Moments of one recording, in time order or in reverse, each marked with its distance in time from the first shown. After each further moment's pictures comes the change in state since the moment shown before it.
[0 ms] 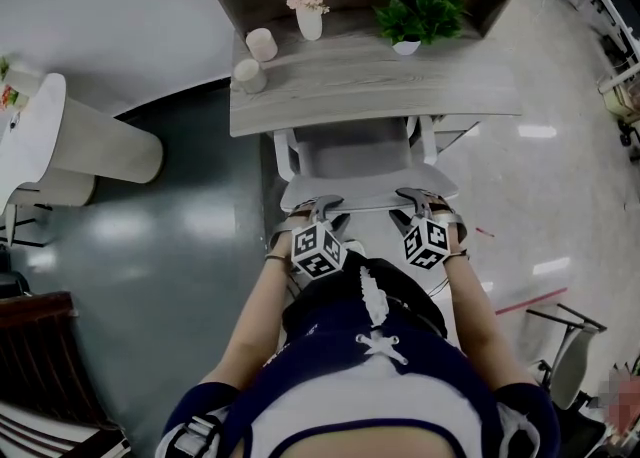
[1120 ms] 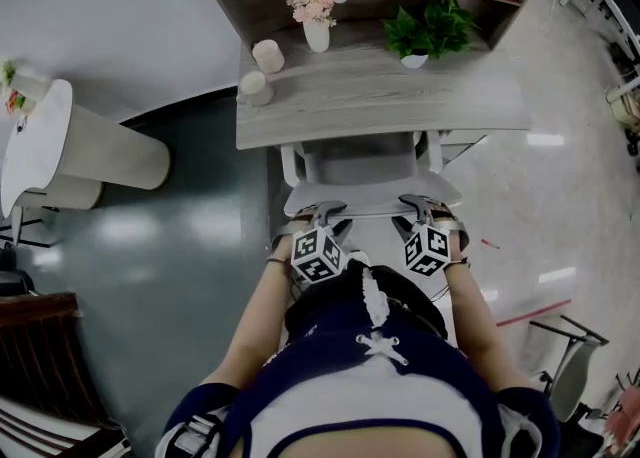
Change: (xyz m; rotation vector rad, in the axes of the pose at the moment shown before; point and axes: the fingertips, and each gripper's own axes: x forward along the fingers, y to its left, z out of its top) left arm 0.008 0.027 0.002 0.014 -0.003 -0.017; right arm 0.014 -0.025 0.005 0.006 0.013 0.006
